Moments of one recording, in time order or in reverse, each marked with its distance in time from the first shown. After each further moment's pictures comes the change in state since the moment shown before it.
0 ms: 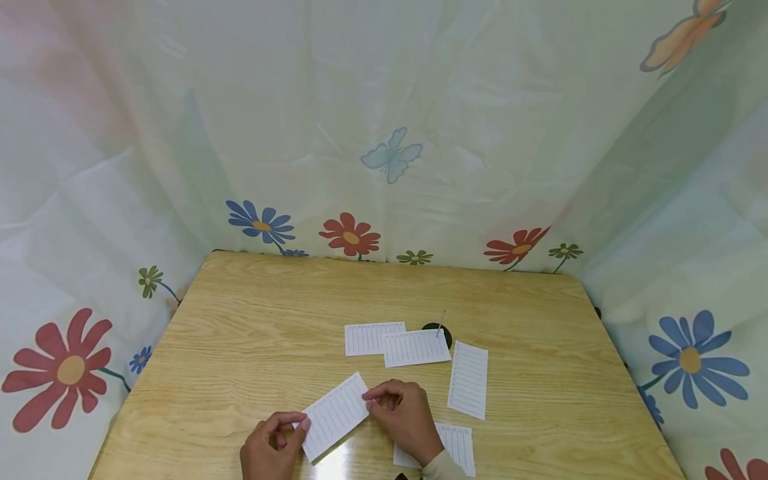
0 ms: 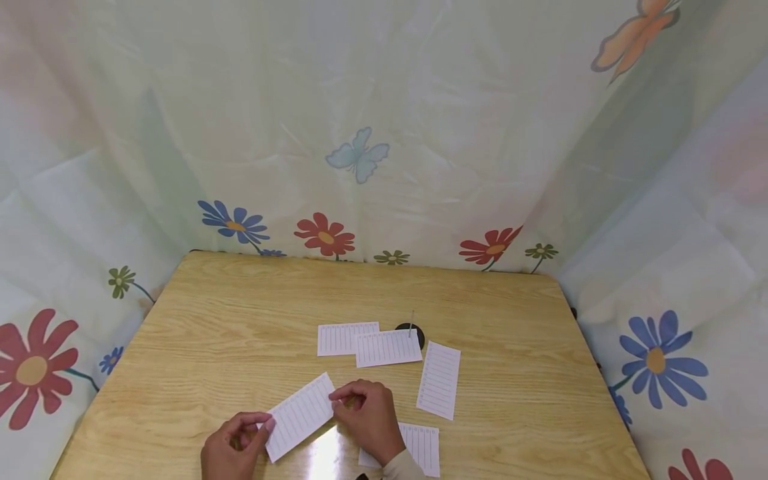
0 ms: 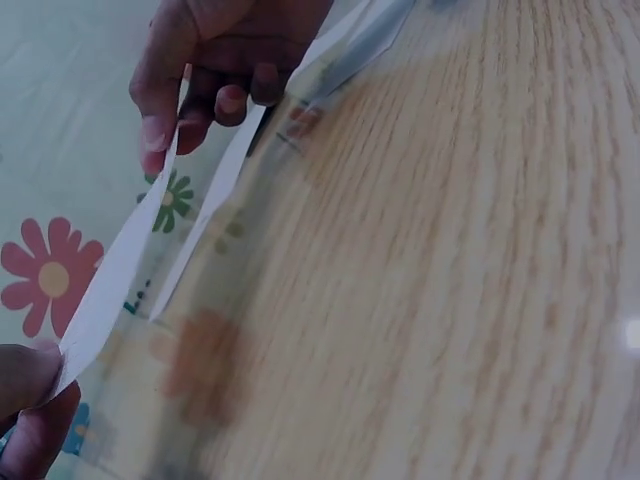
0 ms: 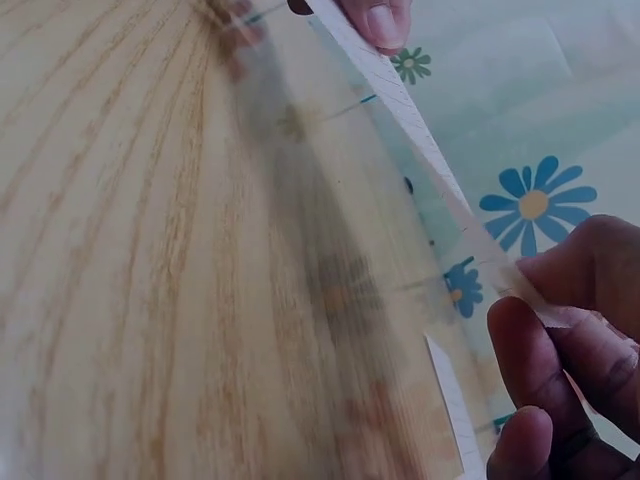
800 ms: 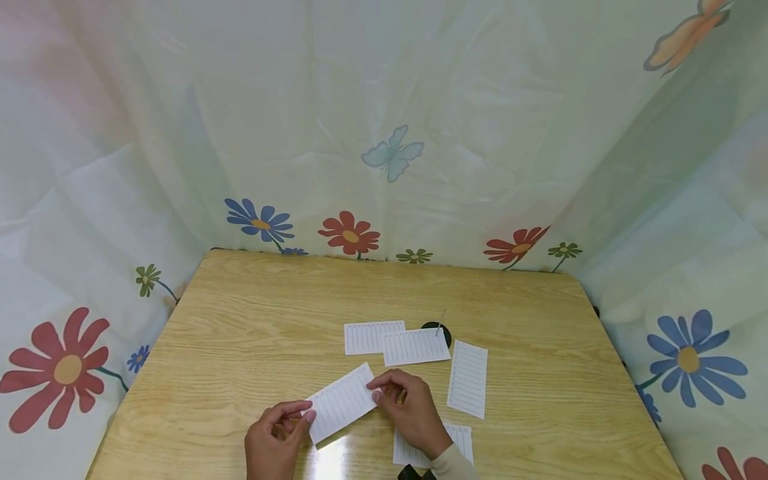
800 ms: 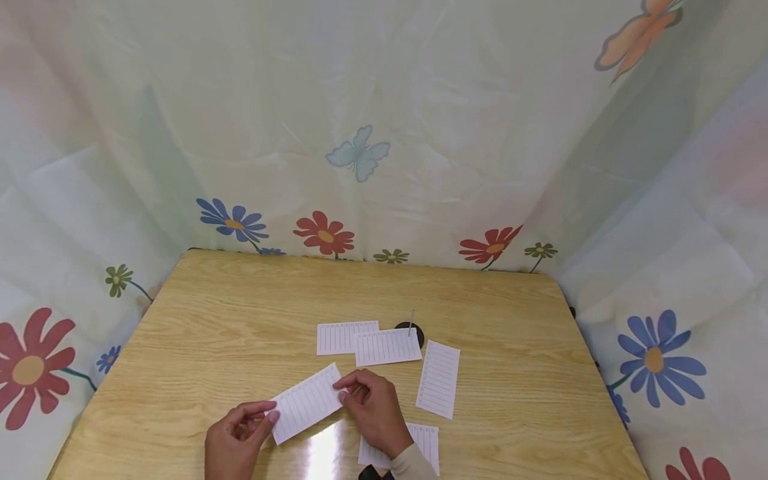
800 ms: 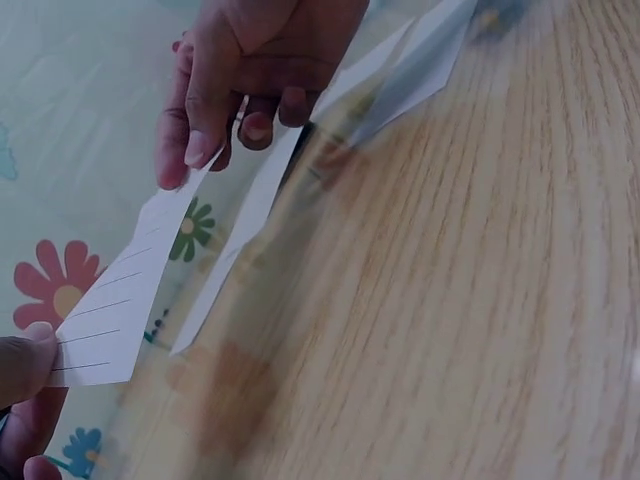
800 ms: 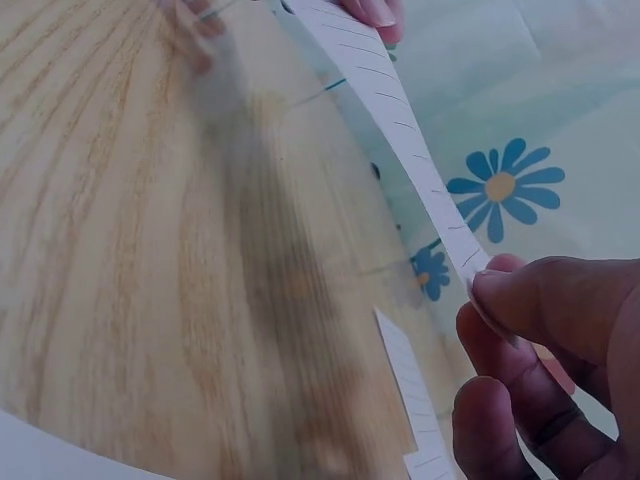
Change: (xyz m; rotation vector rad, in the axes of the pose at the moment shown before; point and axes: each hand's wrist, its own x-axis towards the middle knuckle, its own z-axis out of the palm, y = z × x) left_hand 0.009 0.017 -0.001 -0.203 -0.083 -0.046; right_hand 0.005 -0.001 -0.015 0.062 -0.057 -0.098
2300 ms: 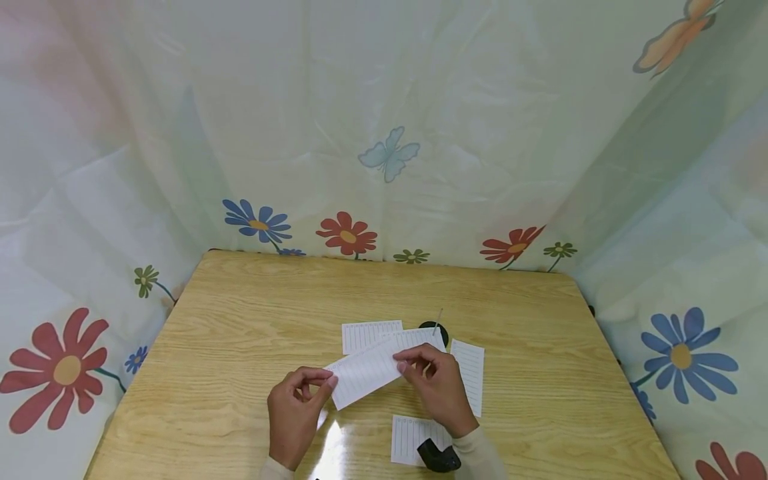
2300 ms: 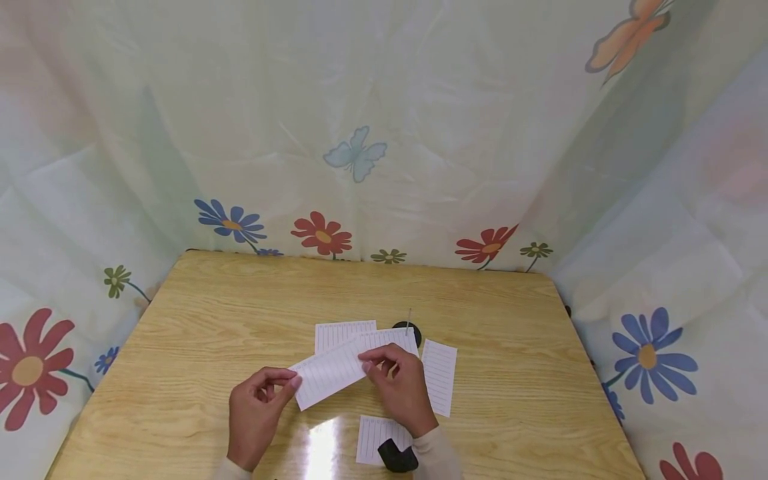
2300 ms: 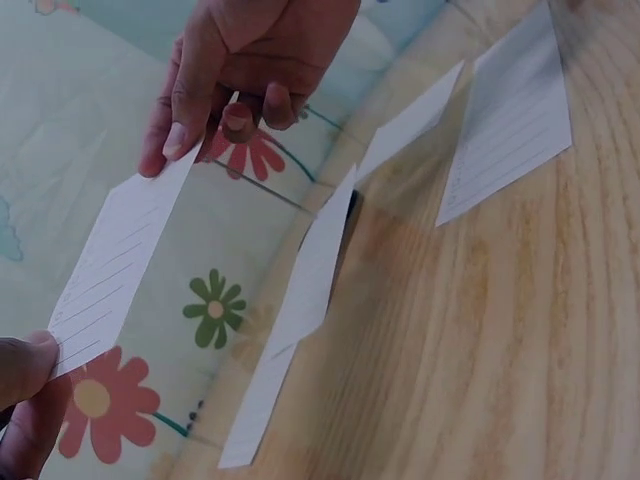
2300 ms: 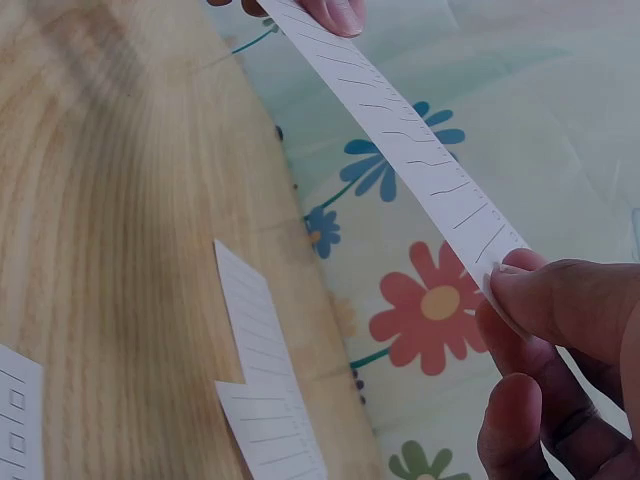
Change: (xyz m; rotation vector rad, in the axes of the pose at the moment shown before) left_hand 0.029 0.035 0.031 -0.097 -0.052 0.162; right_hand 0.011 -0.024 -0.050 -0.027 0.172 -0.024
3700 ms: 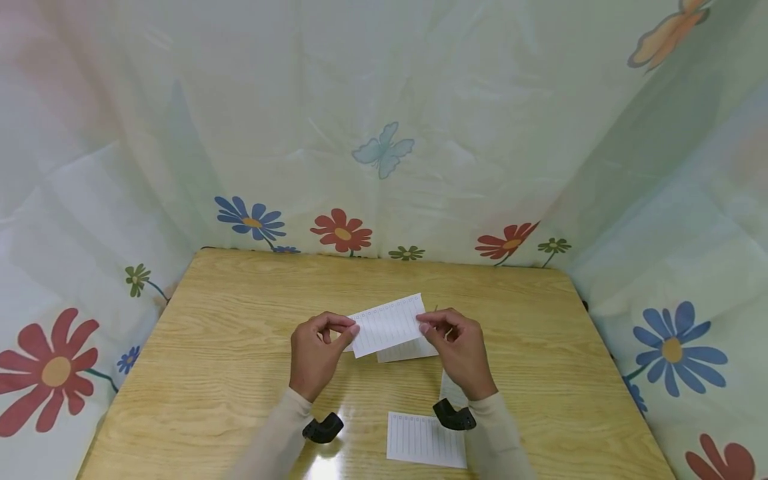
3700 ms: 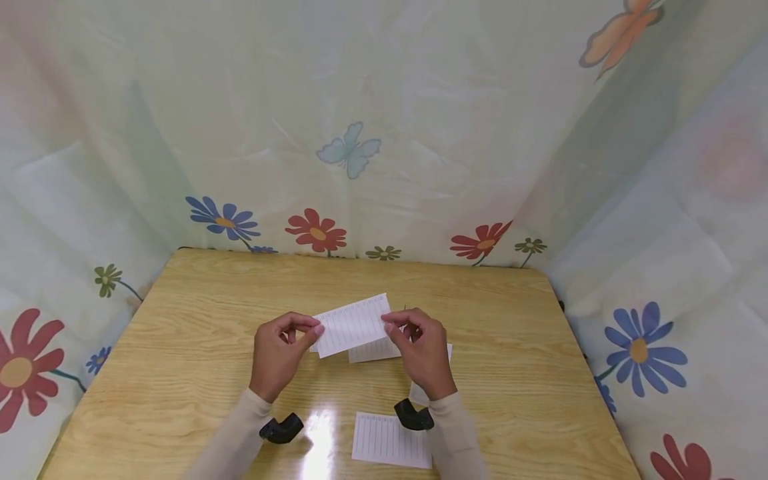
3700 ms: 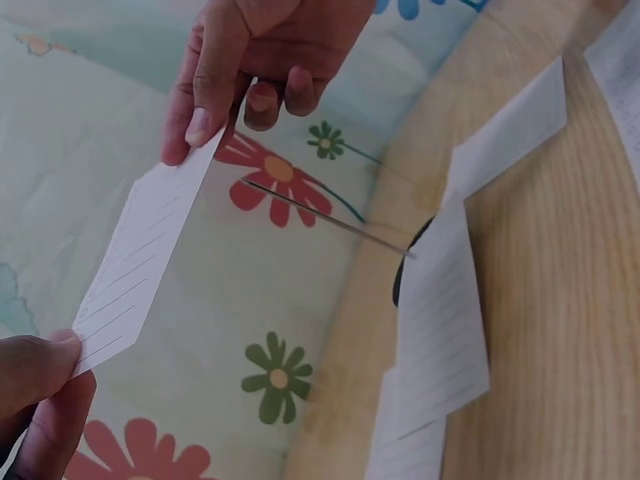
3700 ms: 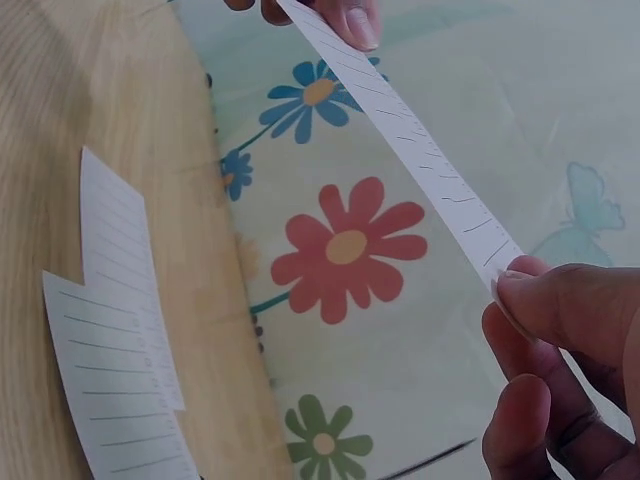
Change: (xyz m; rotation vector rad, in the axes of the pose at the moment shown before) left_hand 0.065 0.042 0.036 -0.039 -0.163 0.140; right_hand 0.035 -0.014 -0.046 -0.036 0.115 -0.059
